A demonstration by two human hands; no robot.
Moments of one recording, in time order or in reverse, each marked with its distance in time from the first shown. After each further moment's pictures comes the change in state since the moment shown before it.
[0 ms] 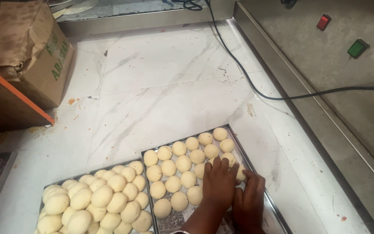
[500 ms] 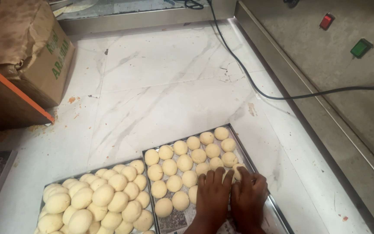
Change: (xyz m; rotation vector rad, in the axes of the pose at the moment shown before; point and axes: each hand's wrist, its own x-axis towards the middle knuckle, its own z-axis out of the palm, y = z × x) left_hand -0.041 -0.007 -0.012 -0.089 0.218 0.088; right_hand 0.003 0.006 0.010 -0.314 -0.058 0.096
